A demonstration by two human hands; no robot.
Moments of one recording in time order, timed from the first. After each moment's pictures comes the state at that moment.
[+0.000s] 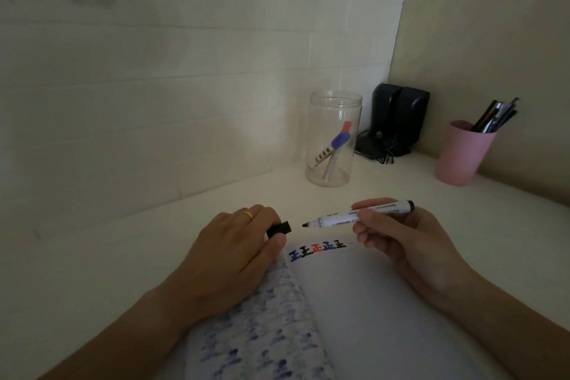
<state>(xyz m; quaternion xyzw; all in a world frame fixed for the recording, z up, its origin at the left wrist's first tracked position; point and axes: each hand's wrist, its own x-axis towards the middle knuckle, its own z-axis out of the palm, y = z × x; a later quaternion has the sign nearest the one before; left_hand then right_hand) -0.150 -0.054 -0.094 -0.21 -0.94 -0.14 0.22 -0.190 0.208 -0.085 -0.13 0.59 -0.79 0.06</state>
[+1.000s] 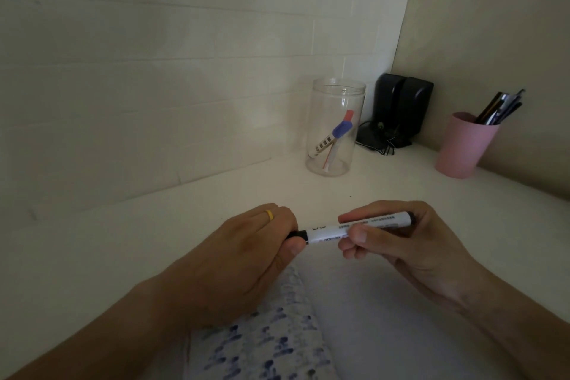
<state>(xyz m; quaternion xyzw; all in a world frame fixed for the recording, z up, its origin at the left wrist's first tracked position) -0.125 -0.041 -0.077 -0.31 -0.91 -0.19 0.21 -0.167 0.205 -0.071 -0.27 0.64 -0.72 0.09</state>
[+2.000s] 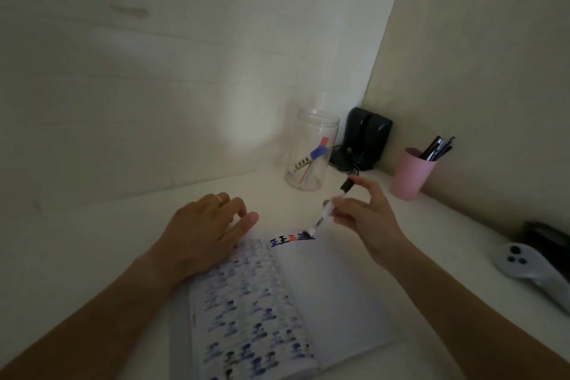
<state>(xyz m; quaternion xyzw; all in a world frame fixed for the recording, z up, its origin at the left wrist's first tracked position) -0.155 -0.081 -0.097 -0.14 -0.95 -0.13 0.24 -0.195 0.202 -0.054 -0.03 0.71 -0.70 -0.04</state>
